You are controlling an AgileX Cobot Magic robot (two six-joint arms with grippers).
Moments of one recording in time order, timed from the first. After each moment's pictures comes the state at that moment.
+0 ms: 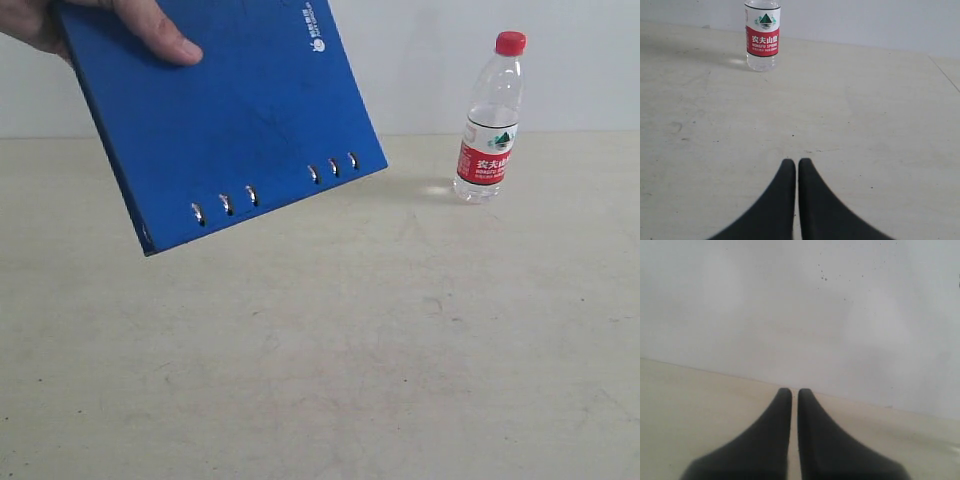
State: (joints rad) left arm 0.07 0.00 0.00 -1.74 -0.05 1.53; right arm 0.08 0.00 0.00 -0.20 0.39 0.08
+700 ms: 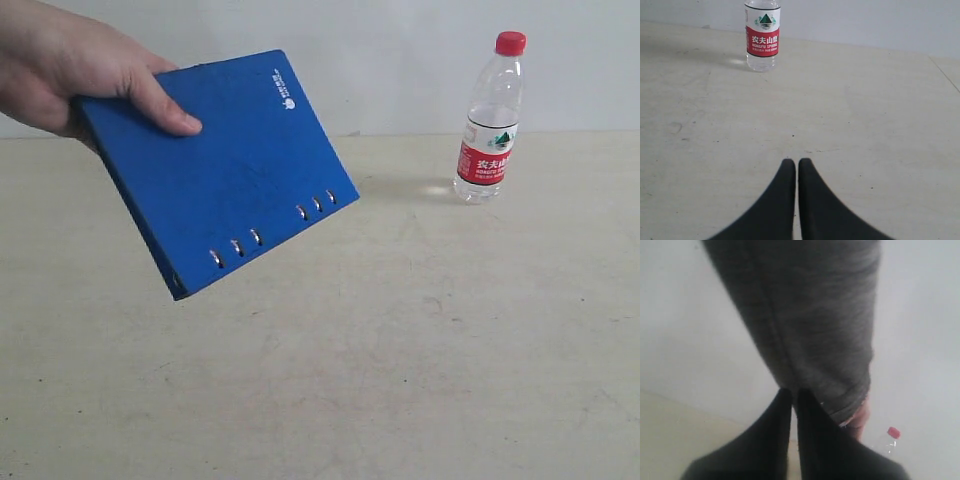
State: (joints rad) left arm 0.07 0.00 -0.34 -0.39 0.28 -0.12; right arm 0.08 0.00 0.00 -0.20 0.39 0.08
